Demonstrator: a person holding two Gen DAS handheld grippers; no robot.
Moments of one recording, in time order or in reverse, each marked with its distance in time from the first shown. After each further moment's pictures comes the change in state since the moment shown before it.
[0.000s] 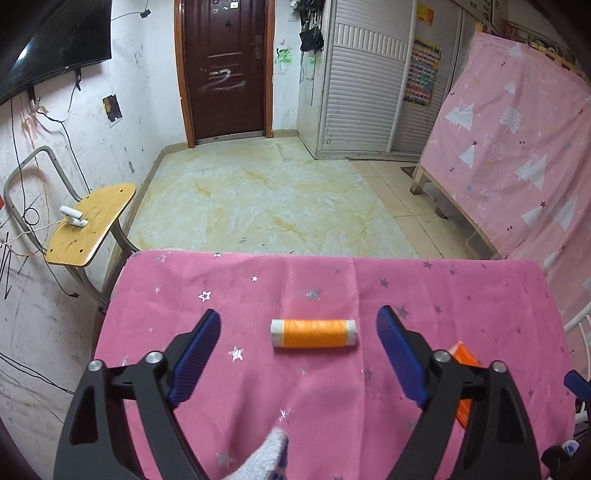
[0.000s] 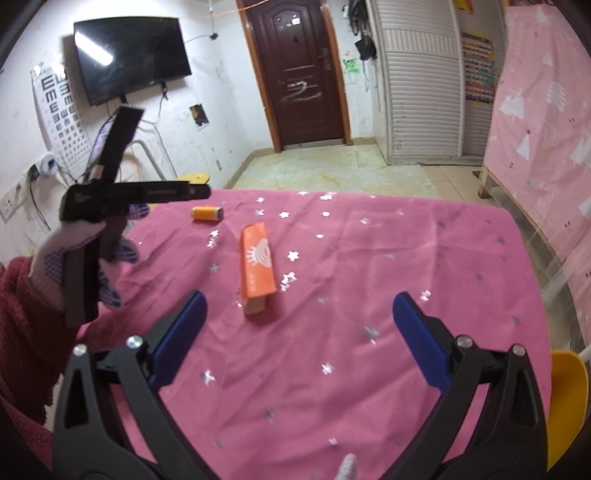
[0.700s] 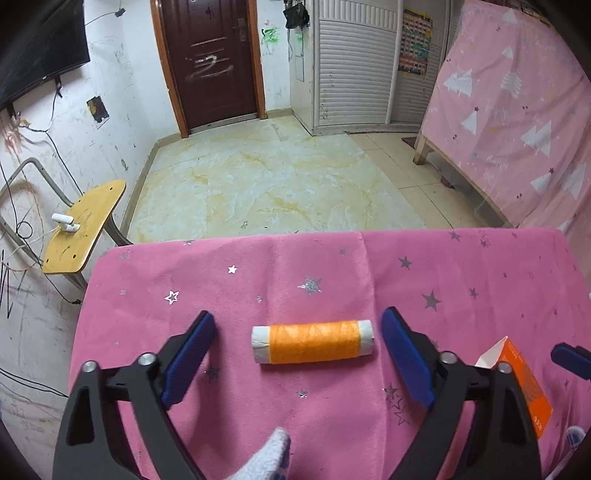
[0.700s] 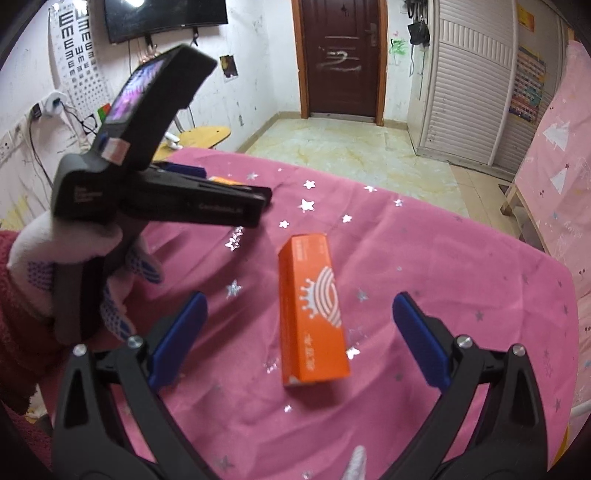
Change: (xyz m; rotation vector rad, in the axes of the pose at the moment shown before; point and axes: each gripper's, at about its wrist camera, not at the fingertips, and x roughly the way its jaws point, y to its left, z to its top) left arm 0.047 -0.021 -0.004 0.090 0.081 0.028; right arm 0.082 0.052 0.032 -0.175 0.145 0.015
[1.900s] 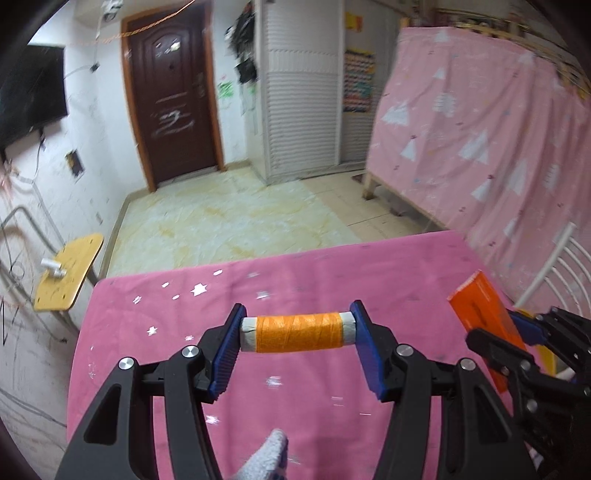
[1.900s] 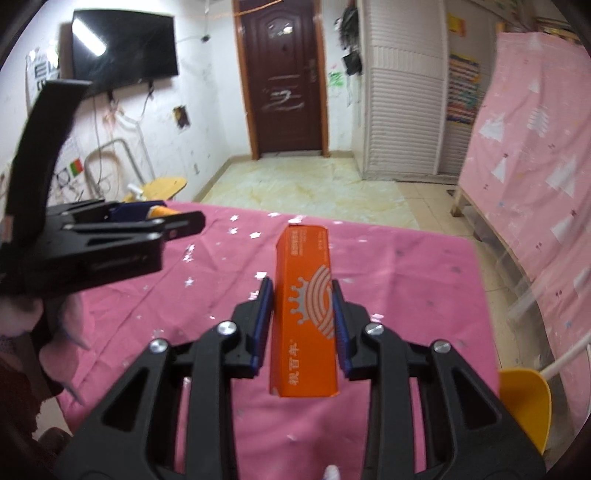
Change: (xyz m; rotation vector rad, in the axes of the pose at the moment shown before) left arm -0.141 -0.111 -0.048 0.110 -0.213 -0.122; right arm -0.119 -0.058 -0.049 0.158 -0.187 -0.154
